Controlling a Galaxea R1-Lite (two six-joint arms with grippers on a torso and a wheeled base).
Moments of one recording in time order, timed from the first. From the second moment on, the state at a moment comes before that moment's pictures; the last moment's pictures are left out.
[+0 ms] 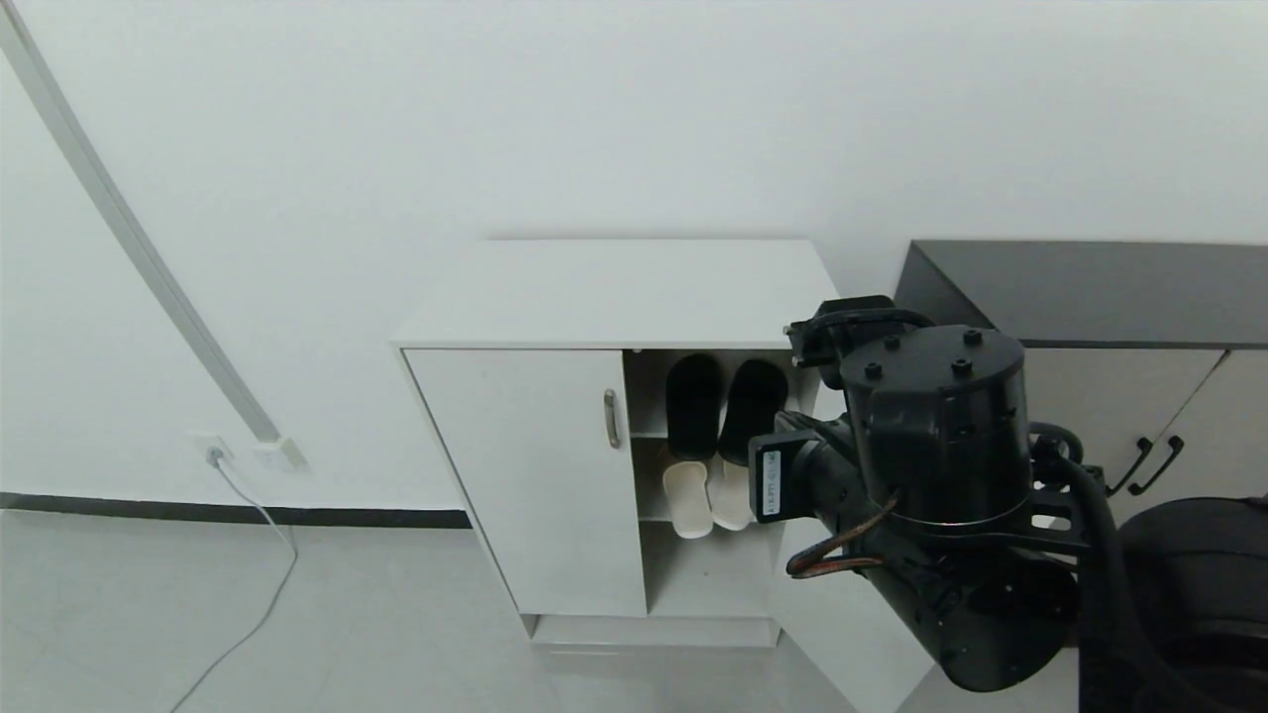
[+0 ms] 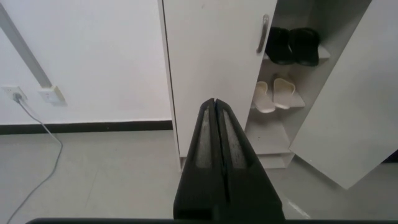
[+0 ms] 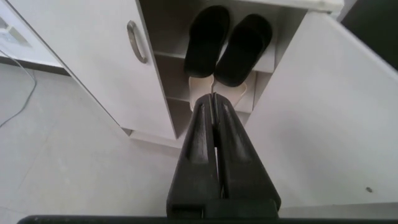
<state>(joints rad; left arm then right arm) 0.00 0.00 0.00 0.00 -0.03 0.01 0.99 1.72 -1.00 -0.44 -0.77 0.23</state>
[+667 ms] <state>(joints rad) 0.00 0.00 0.00 0.00 -0.03 0.01 0.99 1.73 -0.99 -0.45 -0.77 0.23</state>
